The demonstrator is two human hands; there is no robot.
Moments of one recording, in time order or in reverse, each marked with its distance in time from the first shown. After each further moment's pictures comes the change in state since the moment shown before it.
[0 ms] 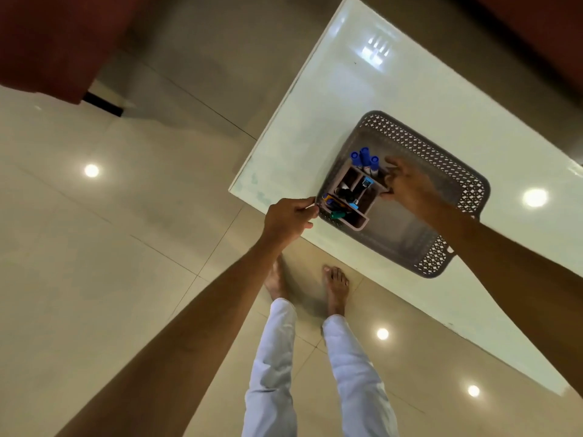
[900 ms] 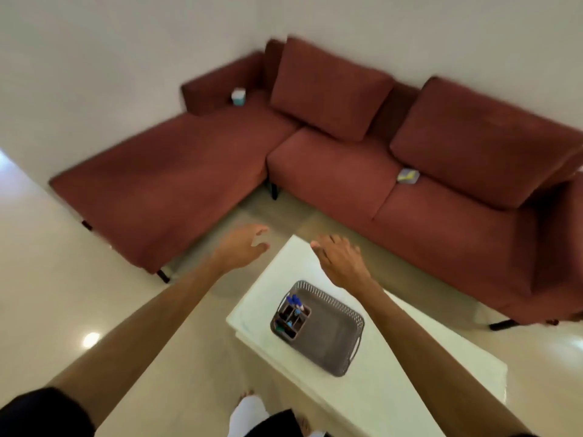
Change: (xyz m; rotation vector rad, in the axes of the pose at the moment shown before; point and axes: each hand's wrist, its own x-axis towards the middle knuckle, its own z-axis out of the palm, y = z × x) left_hand -0.349 0.322 -0.136 0.682 0.368 0.561; right_hand -0.373 -0.224 -0.185 -0.792 0.362 -0.775
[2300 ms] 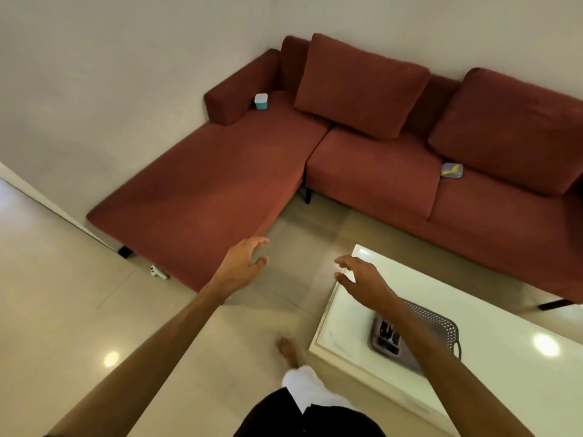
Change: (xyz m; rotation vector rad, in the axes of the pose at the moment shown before) left_hand -0.004 -0.320 -0.204 -0.148 0.024 0.099; right_hand 0.114 -0.293 0.078 0.271 -0.049 0.063
